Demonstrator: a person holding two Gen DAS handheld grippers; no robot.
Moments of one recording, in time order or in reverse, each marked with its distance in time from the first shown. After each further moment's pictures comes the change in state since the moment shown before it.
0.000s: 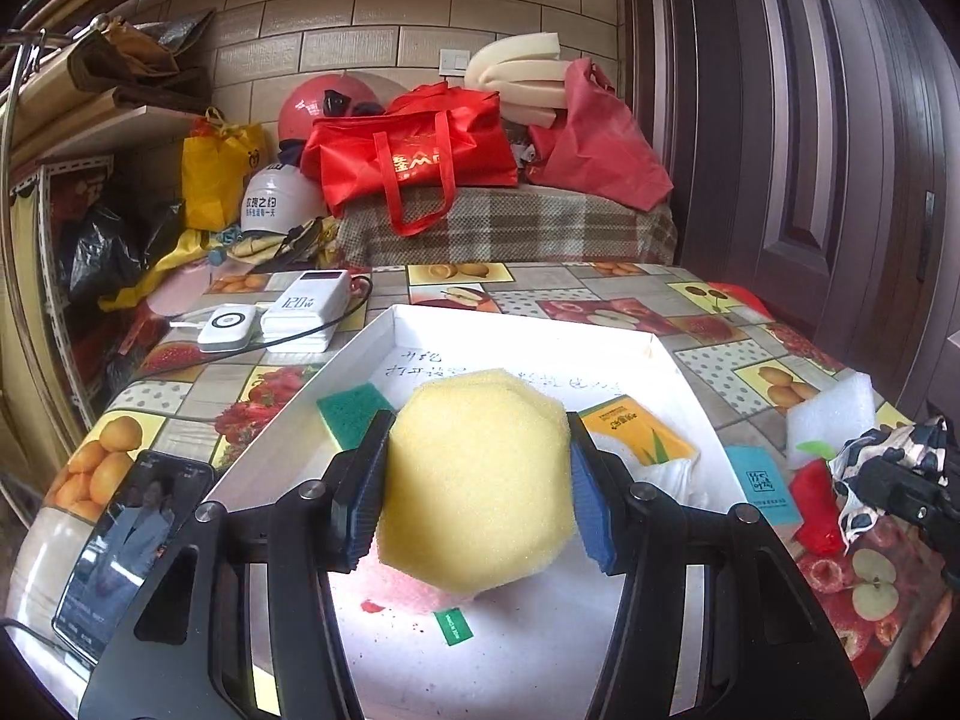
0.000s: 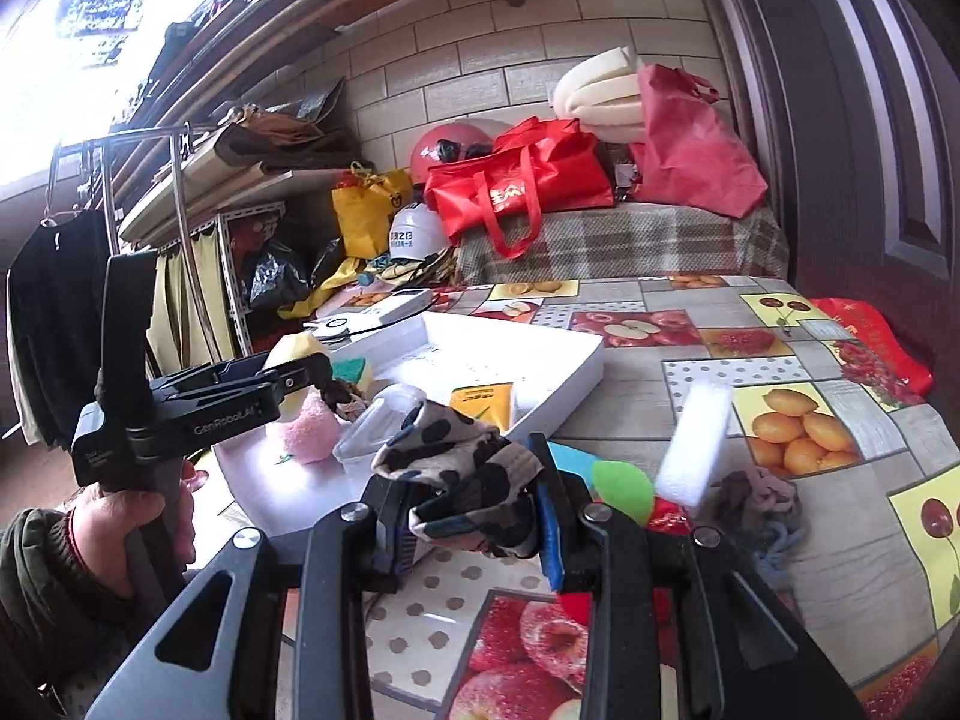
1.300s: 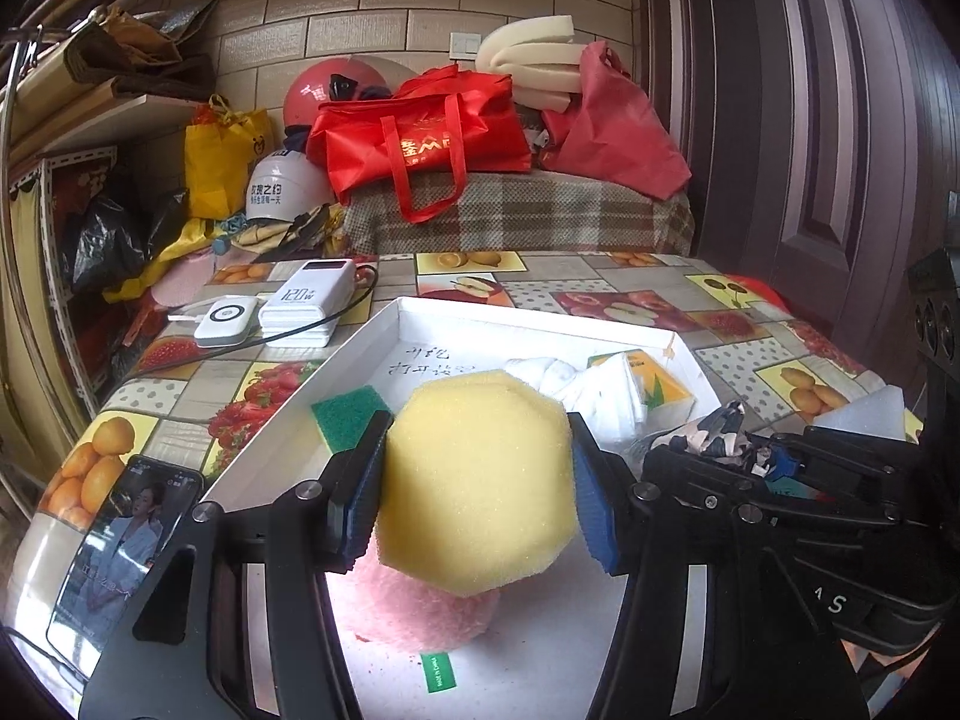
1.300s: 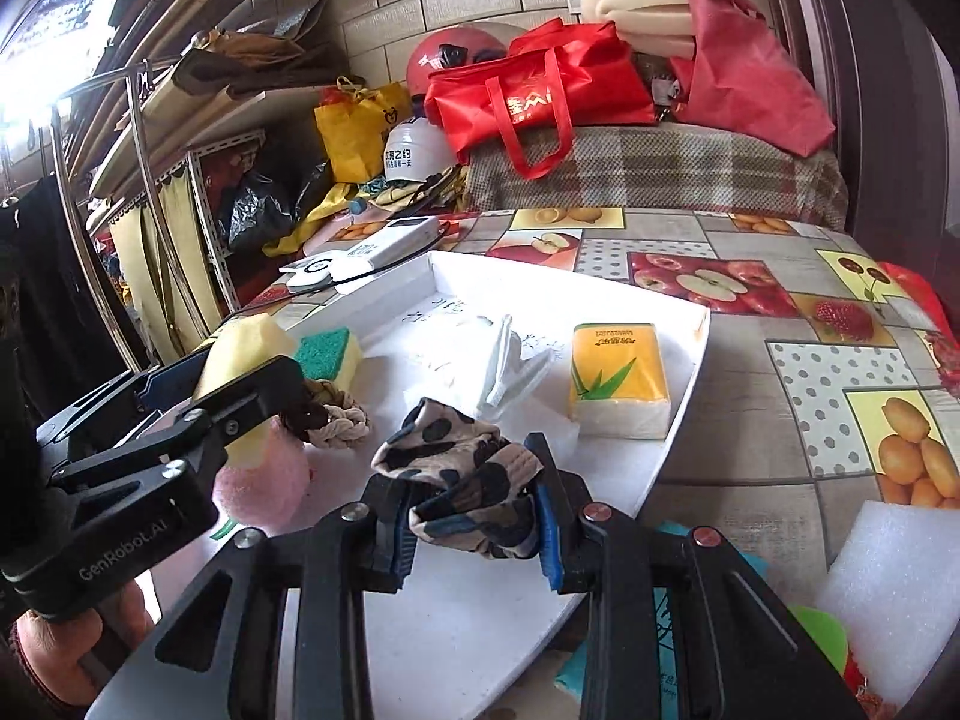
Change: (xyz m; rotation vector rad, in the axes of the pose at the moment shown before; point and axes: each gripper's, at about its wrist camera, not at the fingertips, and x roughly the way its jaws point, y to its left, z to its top) left arm 0.023 -0.002 0.011 0.003 0.045 0.018; right arm 0.111 0.020 0.026 0.009 0.199 -0.001
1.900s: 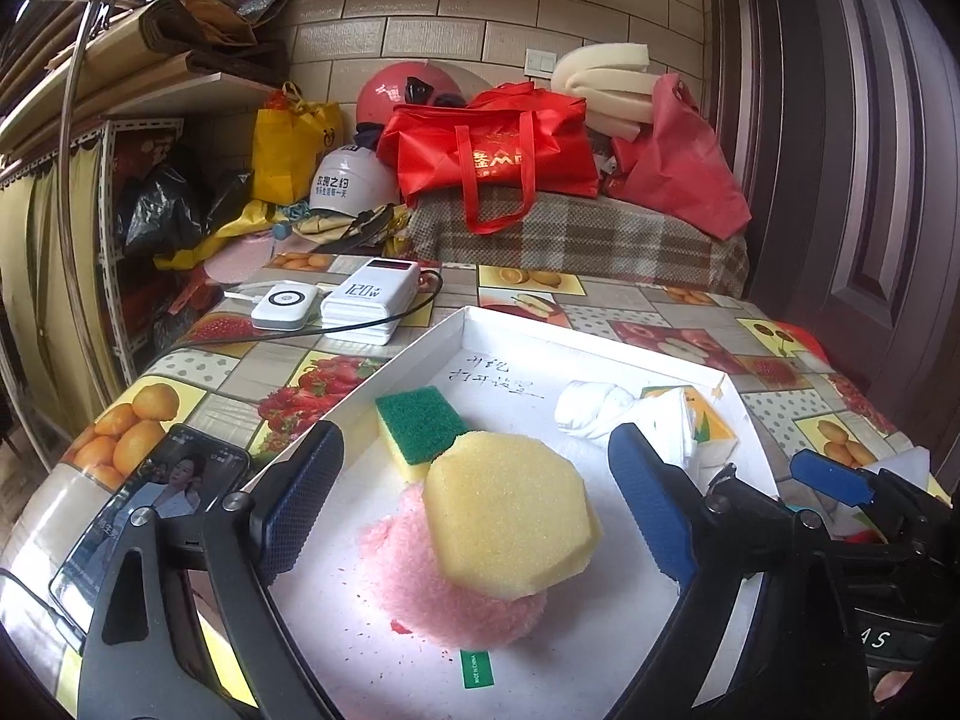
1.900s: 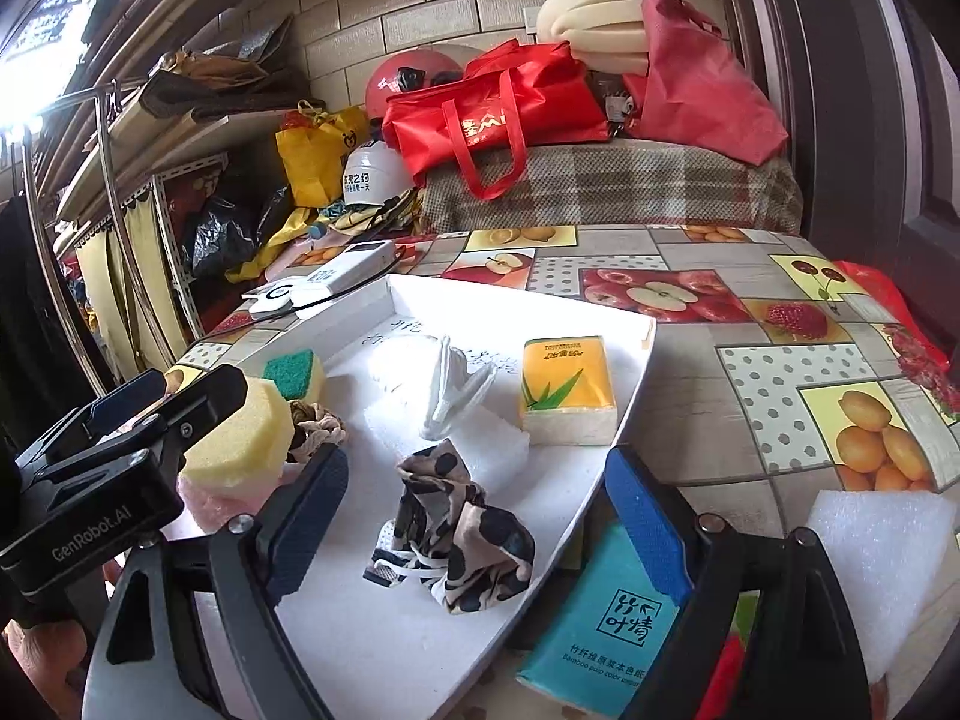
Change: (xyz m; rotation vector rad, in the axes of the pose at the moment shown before) left arm -0.008 0.023 -0.002 -0.130 -0.051 0.120; right arm -0.006 -0.009 0.002 0.047 -0.050 -0.096
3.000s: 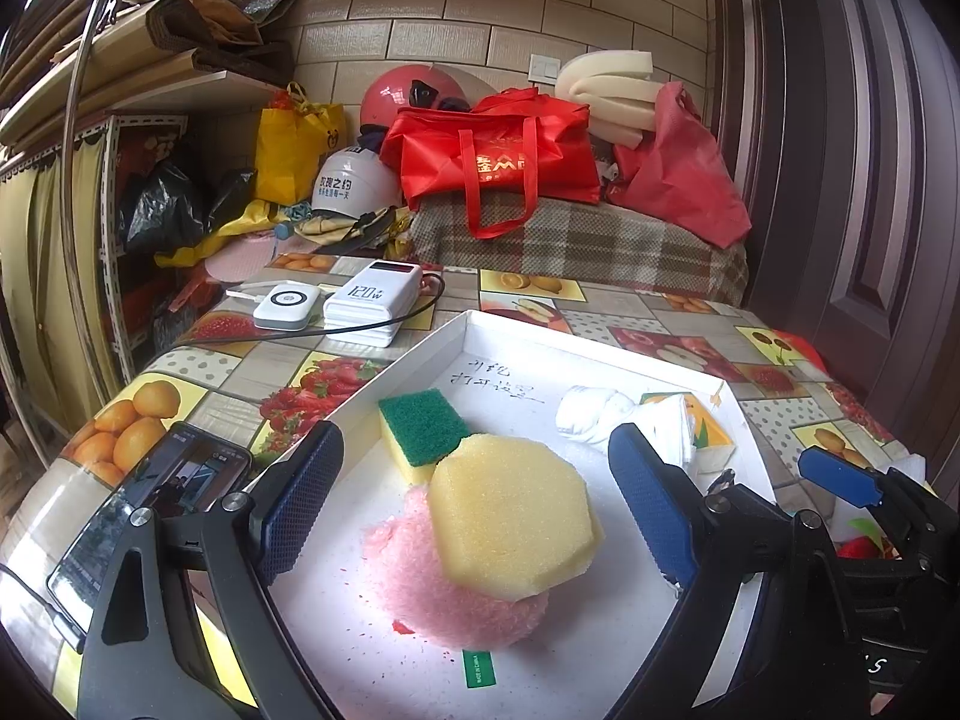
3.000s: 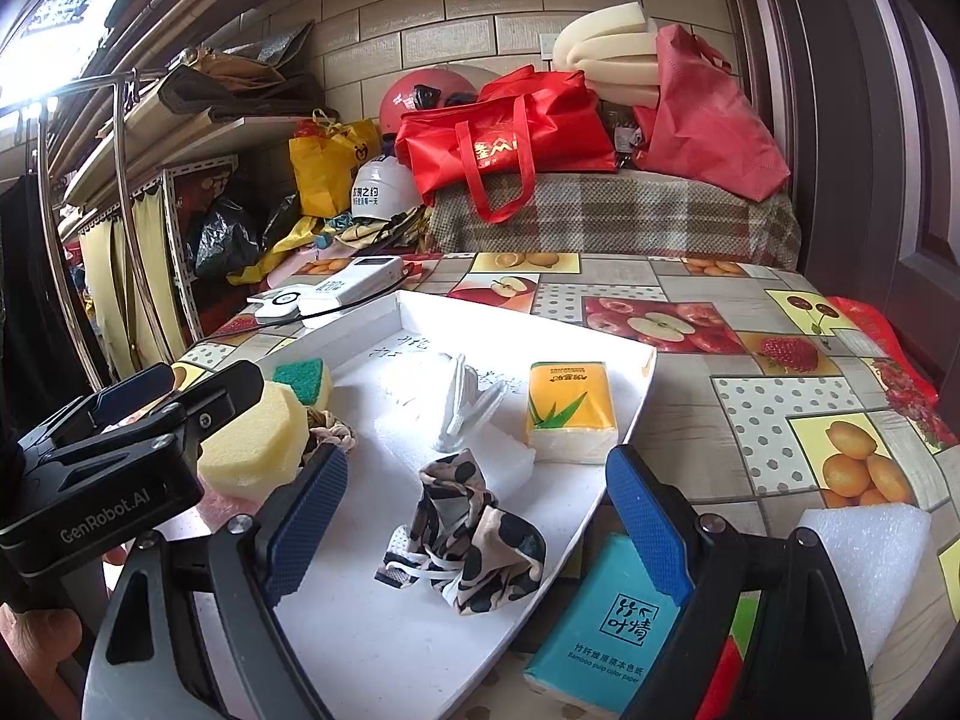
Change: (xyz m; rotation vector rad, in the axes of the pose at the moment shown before) left arm -0.002 0.002 0.000 -0.003 -0.008 -0.003; right arm -0.009 0.011 -0.003 -0.056 -0.054 -0.020
